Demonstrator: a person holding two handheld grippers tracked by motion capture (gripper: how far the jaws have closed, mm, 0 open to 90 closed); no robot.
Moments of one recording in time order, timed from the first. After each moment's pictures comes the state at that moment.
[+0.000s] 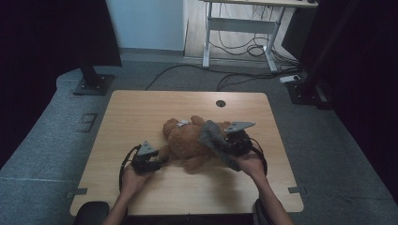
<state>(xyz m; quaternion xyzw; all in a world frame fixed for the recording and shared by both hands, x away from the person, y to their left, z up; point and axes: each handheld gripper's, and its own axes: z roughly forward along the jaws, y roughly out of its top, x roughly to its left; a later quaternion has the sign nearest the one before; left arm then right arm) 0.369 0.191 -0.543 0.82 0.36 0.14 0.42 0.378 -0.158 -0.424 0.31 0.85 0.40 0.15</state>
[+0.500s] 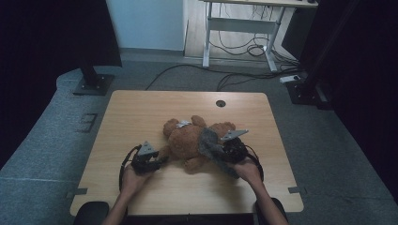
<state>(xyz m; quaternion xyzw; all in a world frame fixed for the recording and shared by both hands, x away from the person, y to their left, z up) 0.369 0.191 -0.543 0.83 0.35 0.14 0.42 0.381 -0.163 -0.472 0.33 0.87 0.37 0.10</state>
